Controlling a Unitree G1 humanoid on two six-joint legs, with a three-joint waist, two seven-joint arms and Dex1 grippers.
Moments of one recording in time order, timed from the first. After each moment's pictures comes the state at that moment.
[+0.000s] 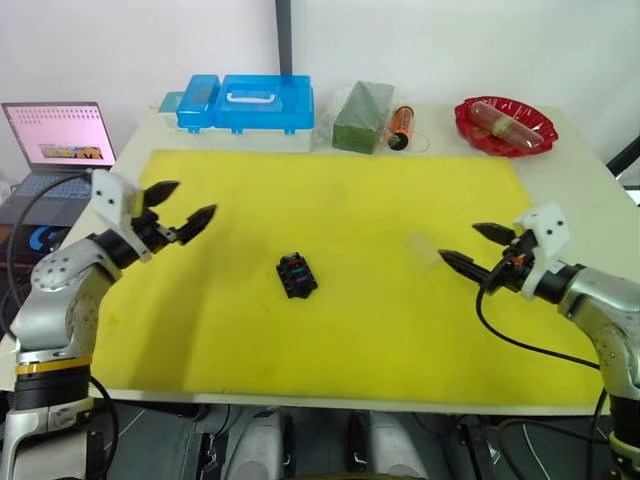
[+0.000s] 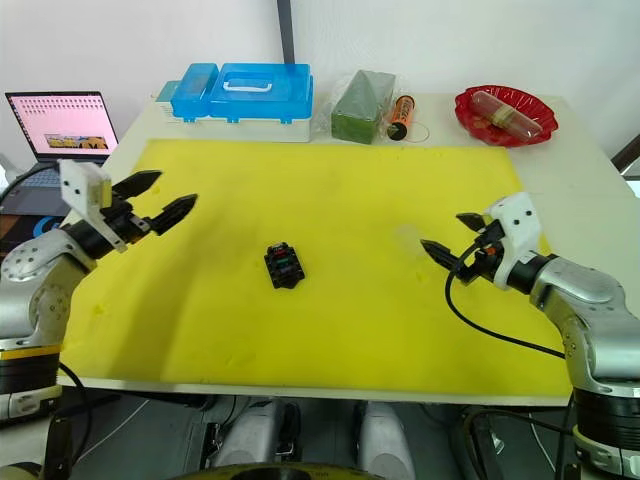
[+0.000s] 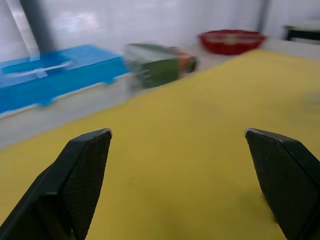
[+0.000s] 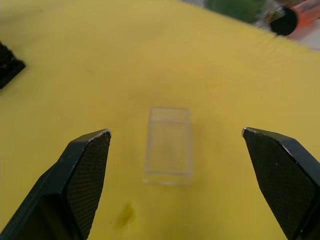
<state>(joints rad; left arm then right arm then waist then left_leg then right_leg) -0.40 0.69 0.20 -0.08 -0.55 0.34 -0.90 -0.14 -0.73 -0.26 -0.31 0.45 0.66 0.72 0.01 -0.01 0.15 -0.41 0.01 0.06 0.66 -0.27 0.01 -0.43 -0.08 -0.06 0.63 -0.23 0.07</state>
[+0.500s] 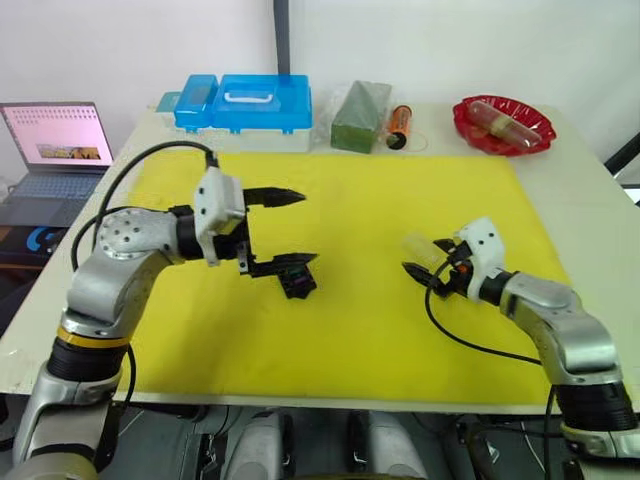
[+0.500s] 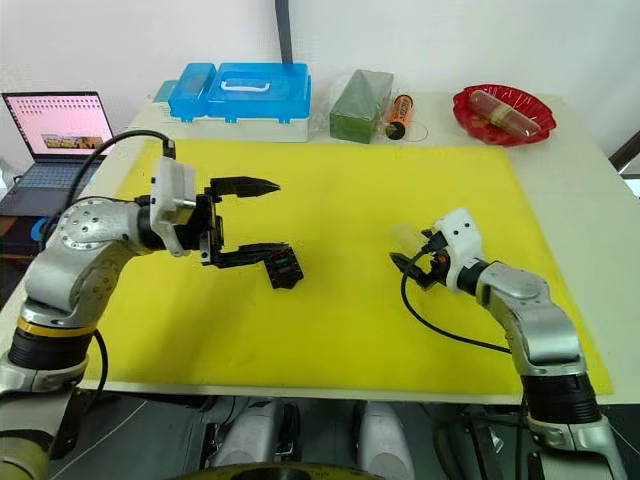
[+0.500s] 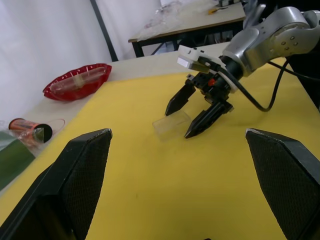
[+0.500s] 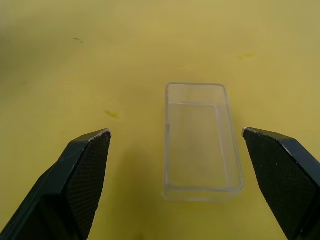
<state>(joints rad) -0.52 0.65 -0.04 -0.26 -0.52 0.32 -1.08 -0.23 -0.61 -0.09 -0.14 0.32 0.58 0.61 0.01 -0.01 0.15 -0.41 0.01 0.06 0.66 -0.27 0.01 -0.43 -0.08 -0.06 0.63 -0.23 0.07</state>
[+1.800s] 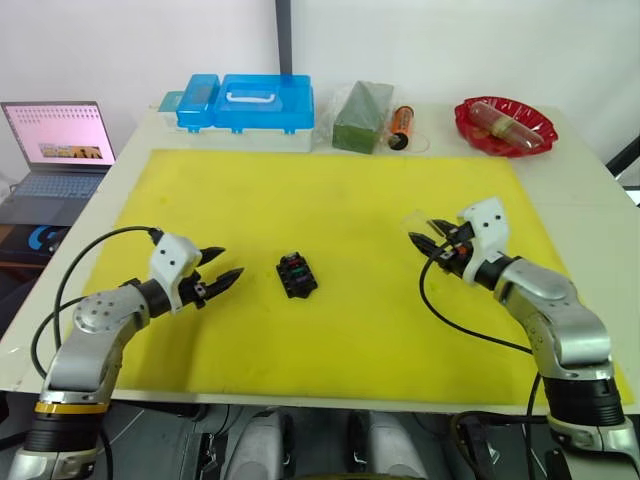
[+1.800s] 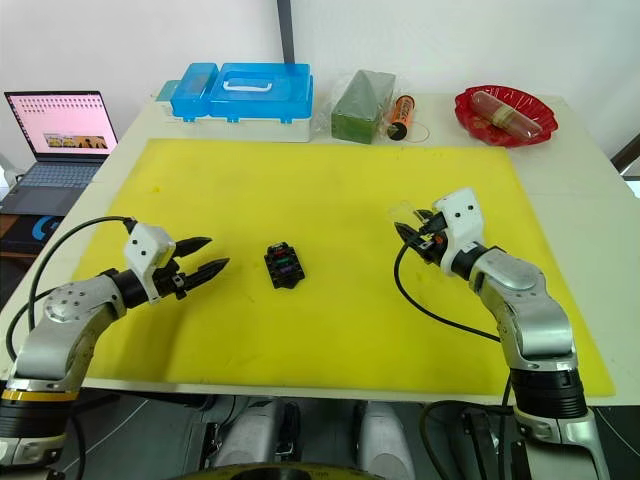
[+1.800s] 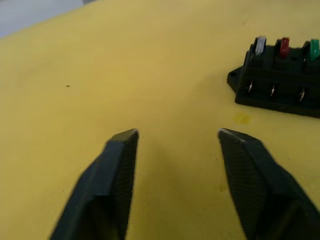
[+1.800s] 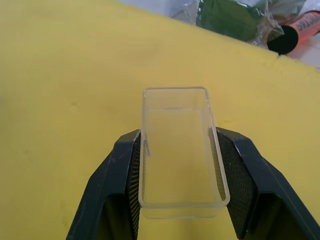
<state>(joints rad) -0.13 0.63 0.08 -0.12 -0.30 0.26 -0.79 -0.25 -0.56 -0.13 -0.24 0.33 0.59 0.53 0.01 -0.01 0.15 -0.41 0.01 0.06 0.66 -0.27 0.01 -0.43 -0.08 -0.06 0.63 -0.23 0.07</state>
